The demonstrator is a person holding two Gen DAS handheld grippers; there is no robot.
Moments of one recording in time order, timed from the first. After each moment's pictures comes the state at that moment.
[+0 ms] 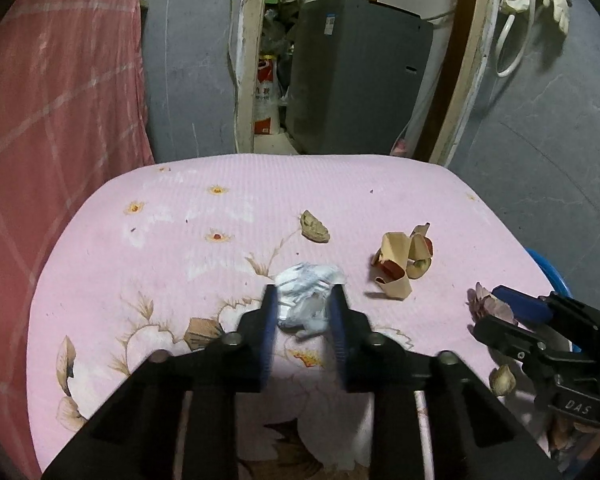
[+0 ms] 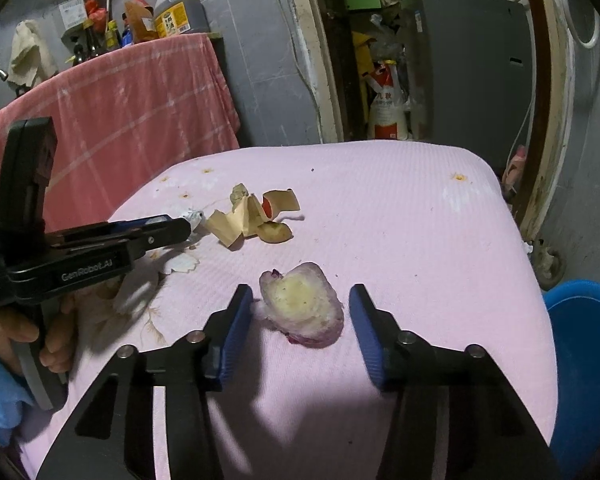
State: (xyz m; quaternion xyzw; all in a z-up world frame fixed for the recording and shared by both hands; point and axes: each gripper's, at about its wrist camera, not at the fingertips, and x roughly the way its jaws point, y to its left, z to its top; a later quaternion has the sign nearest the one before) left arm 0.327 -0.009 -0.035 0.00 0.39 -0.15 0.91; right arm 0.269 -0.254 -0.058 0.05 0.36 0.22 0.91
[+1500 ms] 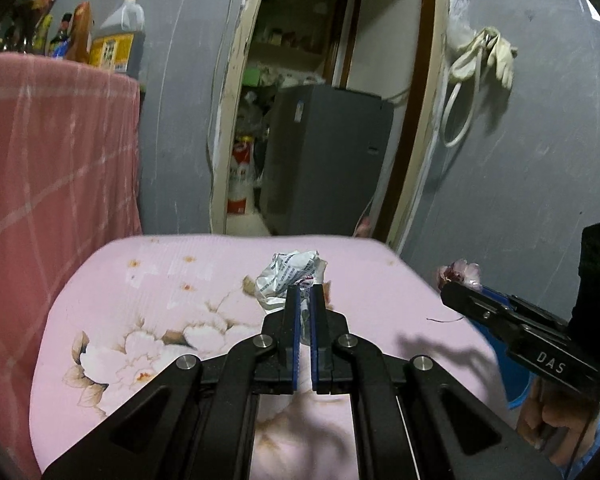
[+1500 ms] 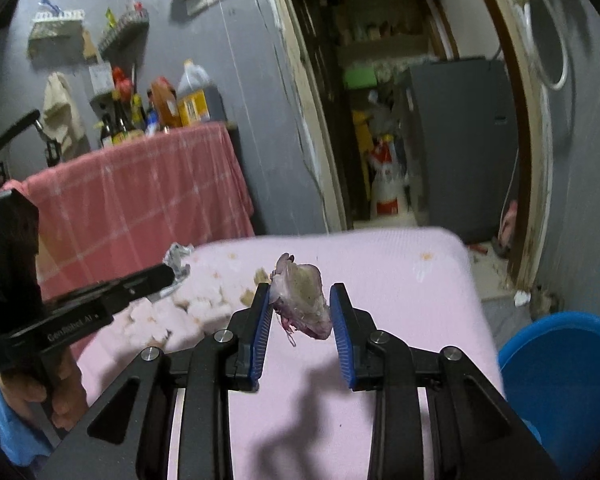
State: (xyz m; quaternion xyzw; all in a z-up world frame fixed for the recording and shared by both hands) left arm 0.237 -0.028 0.020 -0.04 0.22 -0.20 0.95; right arm 0.217 -0.285 -0.004 0.10 0.19 0.22 0.95
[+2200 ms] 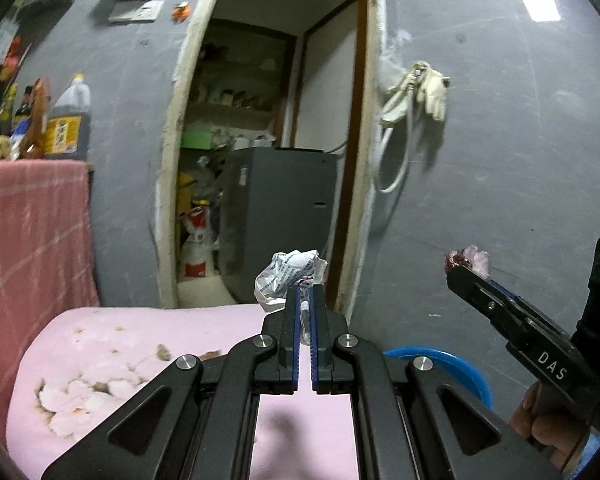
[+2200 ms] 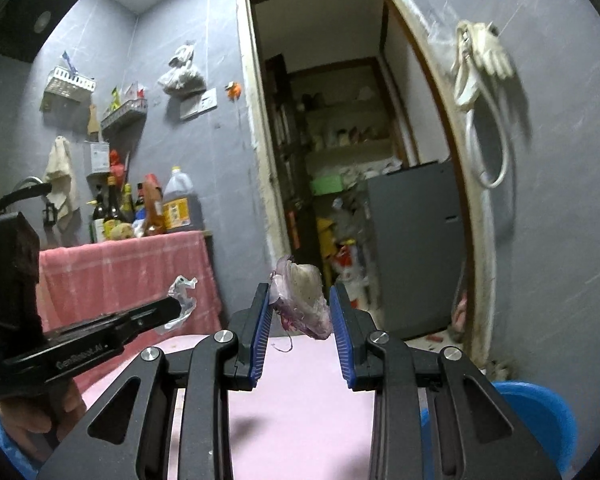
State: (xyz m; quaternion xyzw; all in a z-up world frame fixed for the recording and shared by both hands) left arm 0.179 -0.117 0.077 -0.02 0.11 -0.26 0.96; right arm 0.139 -0.359 0.039 0.09 0.02 0.13 0.99
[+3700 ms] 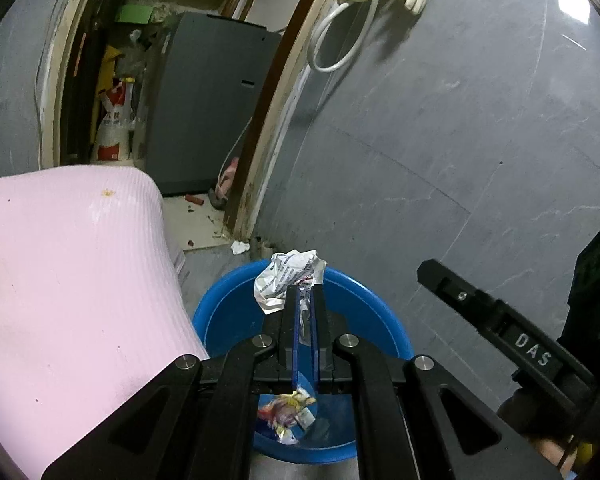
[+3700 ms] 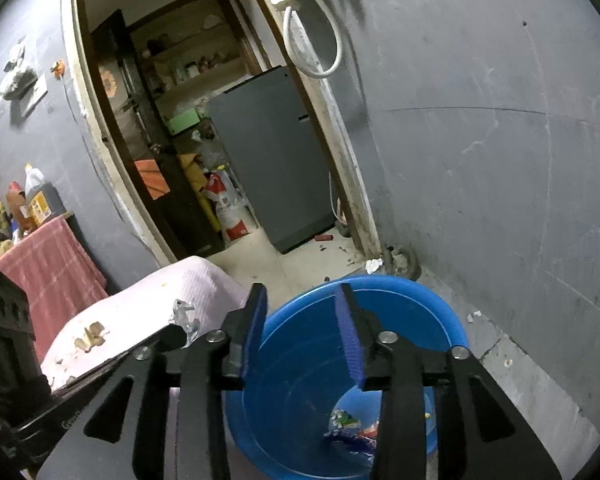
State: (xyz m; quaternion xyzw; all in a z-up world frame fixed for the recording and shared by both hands) left arm 0.245 -0.280 -0.011 -0.06 0.32 -0.37 0.87; right arm 0.155 -0.498 -0.036 0.22 0.21 -0.05 0.95
